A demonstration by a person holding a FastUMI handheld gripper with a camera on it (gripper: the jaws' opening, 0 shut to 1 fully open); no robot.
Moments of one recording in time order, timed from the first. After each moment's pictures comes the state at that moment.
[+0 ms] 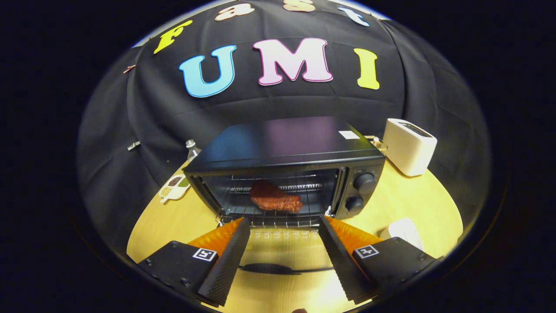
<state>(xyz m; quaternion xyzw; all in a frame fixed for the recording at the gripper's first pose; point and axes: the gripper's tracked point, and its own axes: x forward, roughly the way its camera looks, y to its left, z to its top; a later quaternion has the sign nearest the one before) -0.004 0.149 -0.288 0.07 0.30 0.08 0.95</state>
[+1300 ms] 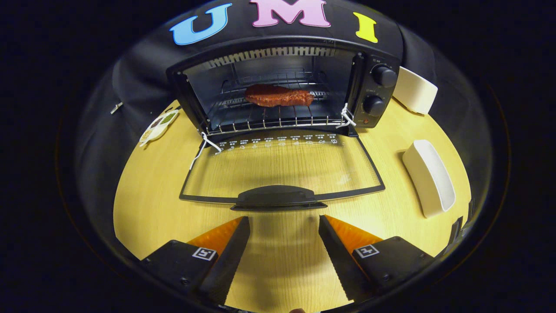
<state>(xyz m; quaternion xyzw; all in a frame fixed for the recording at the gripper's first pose) -0.088 0.175 -0.428 0.03 0.48 0.04 0.88</state>
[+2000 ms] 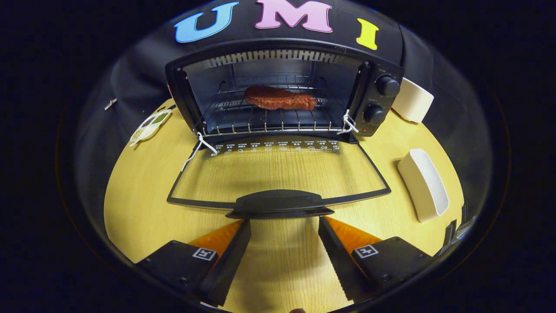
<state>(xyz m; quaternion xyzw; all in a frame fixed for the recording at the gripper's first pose) -0.080 0.178 -0.417 0.01 0.45 0.02 0.89</state>
